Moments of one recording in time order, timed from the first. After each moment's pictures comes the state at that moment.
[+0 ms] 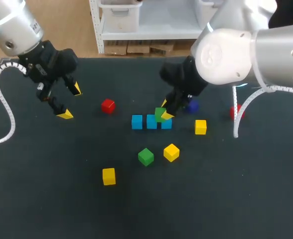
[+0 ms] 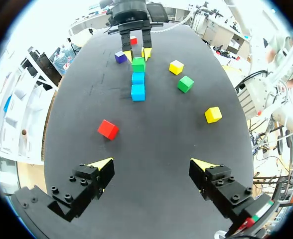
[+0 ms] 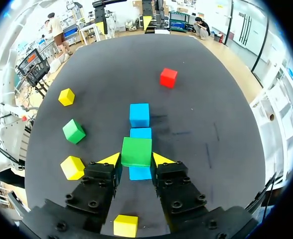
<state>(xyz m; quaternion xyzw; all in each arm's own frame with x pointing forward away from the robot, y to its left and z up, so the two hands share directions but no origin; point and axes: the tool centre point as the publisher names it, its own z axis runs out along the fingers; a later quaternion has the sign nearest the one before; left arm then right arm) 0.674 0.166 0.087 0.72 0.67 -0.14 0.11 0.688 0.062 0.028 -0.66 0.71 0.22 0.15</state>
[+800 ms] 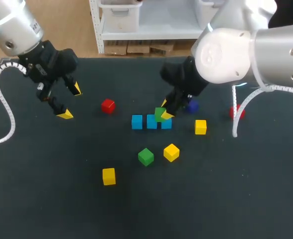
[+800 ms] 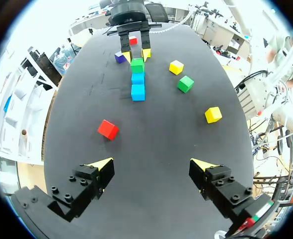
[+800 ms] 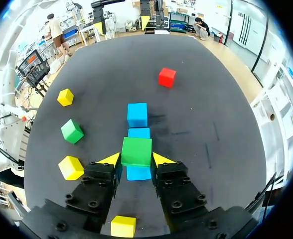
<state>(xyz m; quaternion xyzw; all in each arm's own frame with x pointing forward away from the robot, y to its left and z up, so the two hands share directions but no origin) 0.674 0.166 0.087 0.72 0.67 -0.14 0.11 0.691 0.063 0.025 -0.66 0.70 0.23 0.15</state>
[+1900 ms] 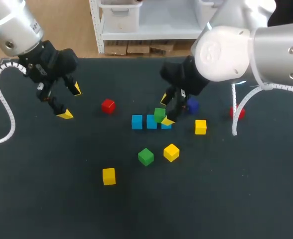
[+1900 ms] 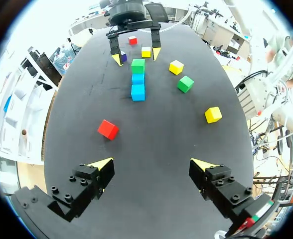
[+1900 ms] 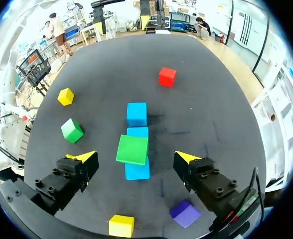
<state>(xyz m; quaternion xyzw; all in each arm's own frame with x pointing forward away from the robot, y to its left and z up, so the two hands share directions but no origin) 0.674 0.166 0.087 0.72 0.67 -0.14 0.11 0.693 0.061 0.024 -0.66 0.70 0.23 0.15</state>
